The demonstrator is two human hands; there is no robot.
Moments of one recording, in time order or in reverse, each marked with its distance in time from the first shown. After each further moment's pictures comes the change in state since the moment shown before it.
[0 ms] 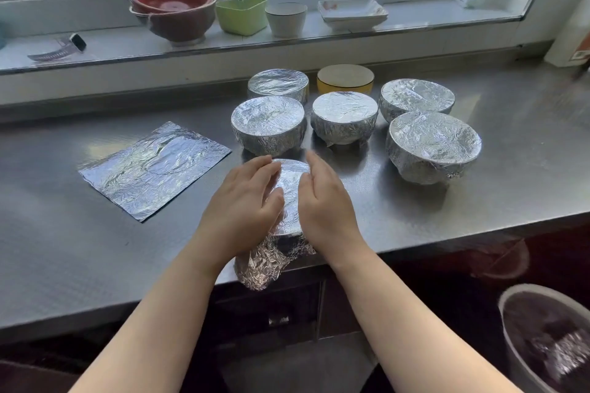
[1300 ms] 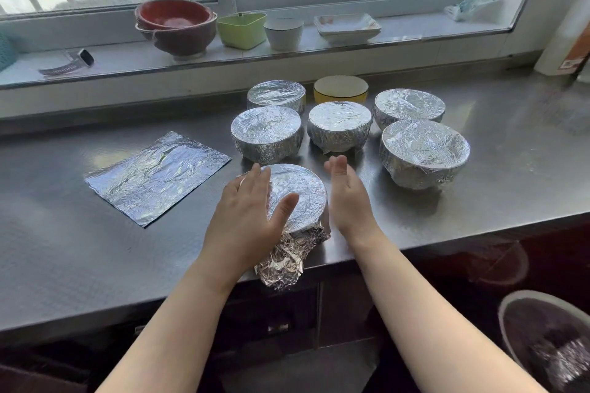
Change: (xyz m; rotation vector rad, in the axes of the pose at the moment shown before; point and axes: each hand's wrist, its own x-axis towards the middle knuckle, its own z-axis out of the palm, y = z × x) left_hand -0.017 0.016 0.007 0.102 0.006 -0.084; right_hand 0.015 0.021 -0.024 0.366 0.088 0.233
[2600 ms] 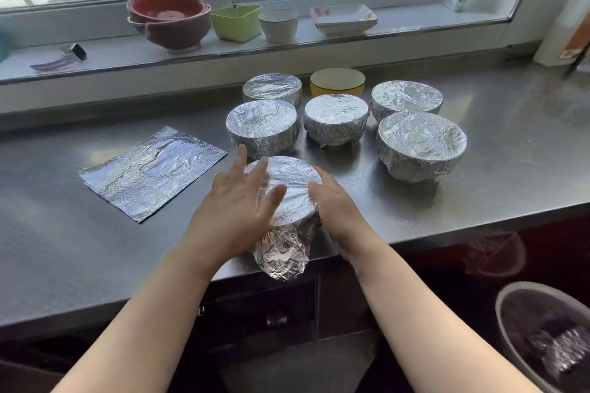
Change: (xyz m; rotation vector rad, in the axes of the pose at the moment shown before) left_hand 0.005 -0.002 -0.015 0.069 -0.137 -0.011; right_hand -0.019 0.004 0.000 0.198 -0.290 0.100
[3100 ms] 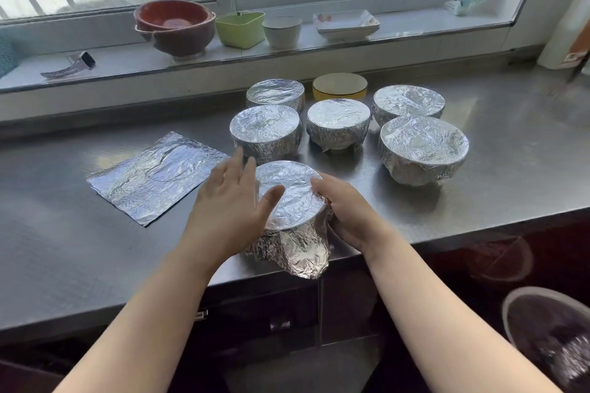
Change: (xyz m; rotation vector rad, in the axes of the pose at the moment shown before) left_hand 0.002 -0.003 -0.009 0.149 0.041 -0.020; right_hand 0.023 0.007 -0.015 0.248 -0.093 0.112
